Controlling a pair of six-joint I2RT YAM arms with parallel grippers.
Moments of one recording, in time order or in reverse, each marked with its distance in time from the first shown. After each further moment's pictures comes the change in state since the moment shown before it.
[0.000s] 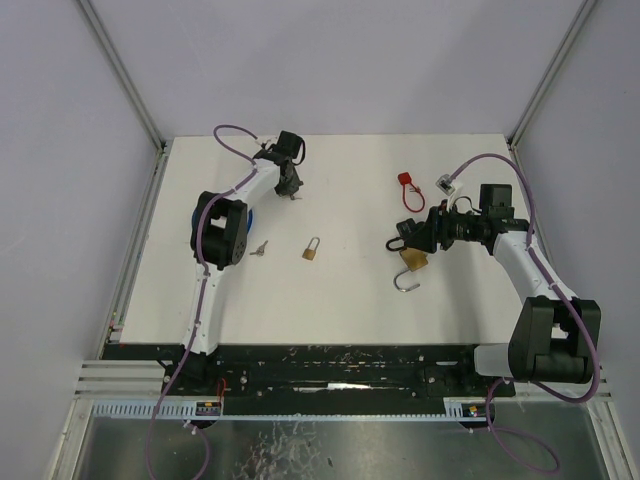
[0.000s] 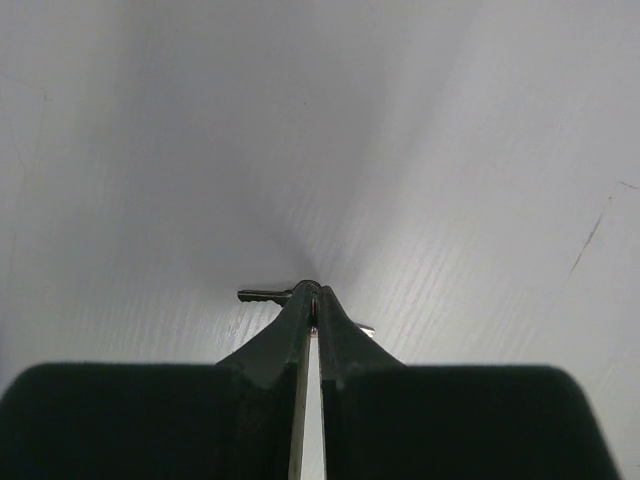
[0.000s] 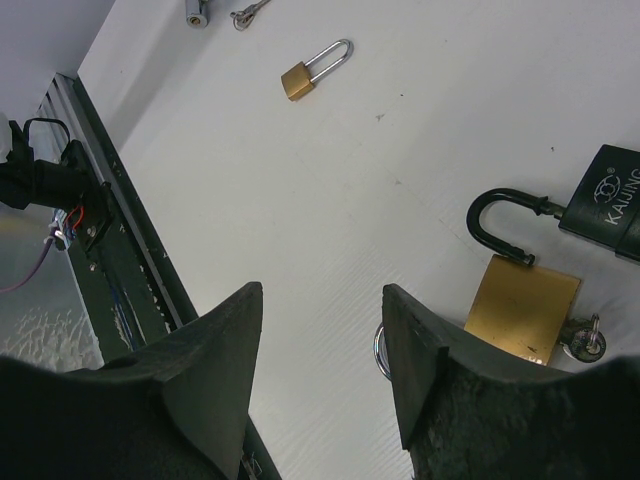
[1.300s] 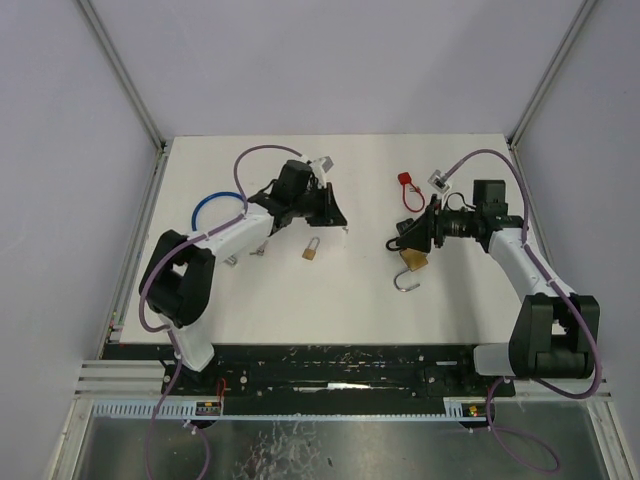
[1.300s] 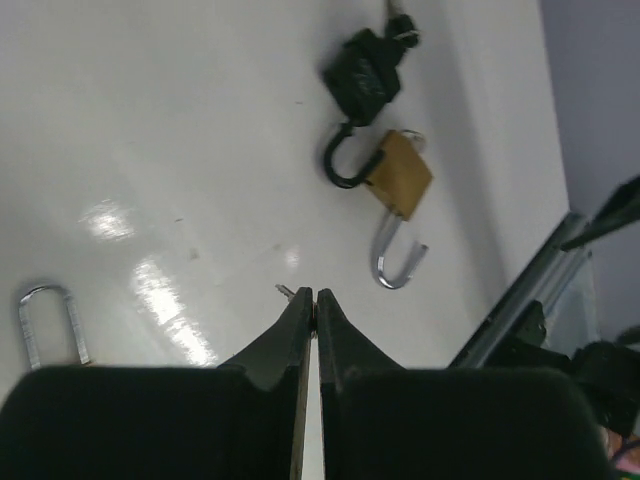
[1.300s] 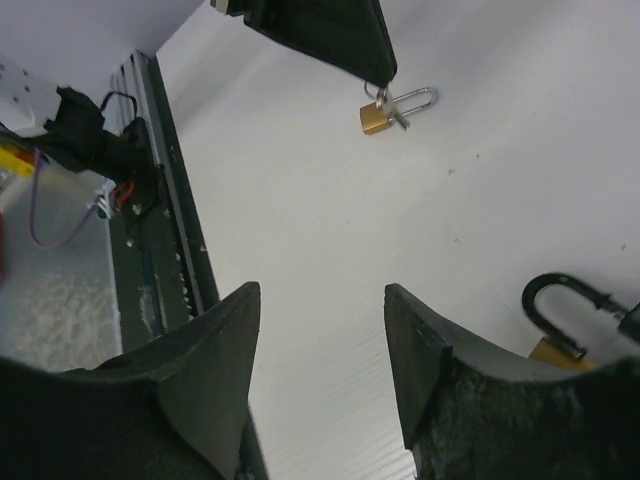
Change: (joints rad) left arm -0.210 -0.642 -0.784 0.499 0.644 0.131; right arm 0.040 0.004 0.002 0.082 -0.145 0.007
